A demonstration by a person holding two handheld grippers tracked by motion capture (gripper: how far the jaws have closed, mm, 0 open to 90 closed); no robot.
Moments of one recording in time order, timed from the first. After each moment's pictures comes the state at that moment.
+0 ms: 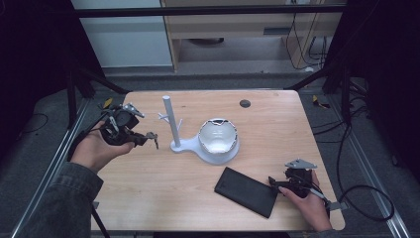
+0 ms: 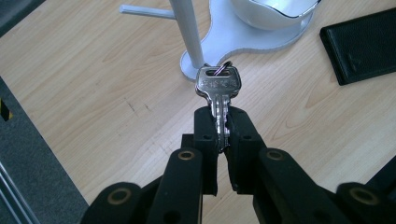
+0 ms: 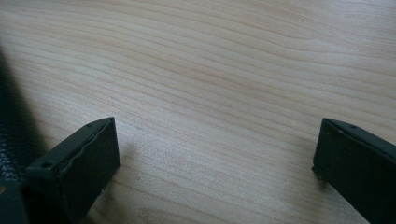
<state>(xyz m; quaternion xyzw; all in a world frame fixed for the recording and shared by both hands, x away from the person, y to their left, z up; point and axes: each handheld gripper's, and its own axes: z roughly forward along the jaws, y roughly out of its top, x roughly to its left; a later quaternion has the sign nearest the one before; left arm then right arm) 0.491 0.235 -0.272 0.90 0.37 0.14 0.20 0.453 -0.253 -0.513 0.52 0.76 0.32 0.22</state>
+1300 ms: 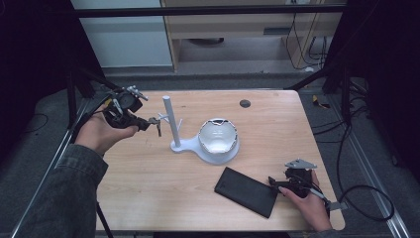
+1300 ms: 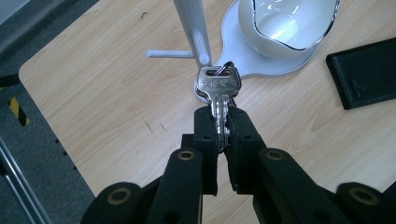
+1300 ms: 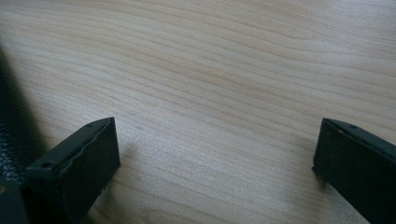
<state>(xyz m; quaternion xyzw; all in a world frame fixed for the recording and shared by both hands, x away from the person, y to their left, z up) 0.513 0.220 -0.244 0.89 0.37 0.16 0.20 0.453 -0.253 -0.513 0.52 0.76 0.32 0.23</state>
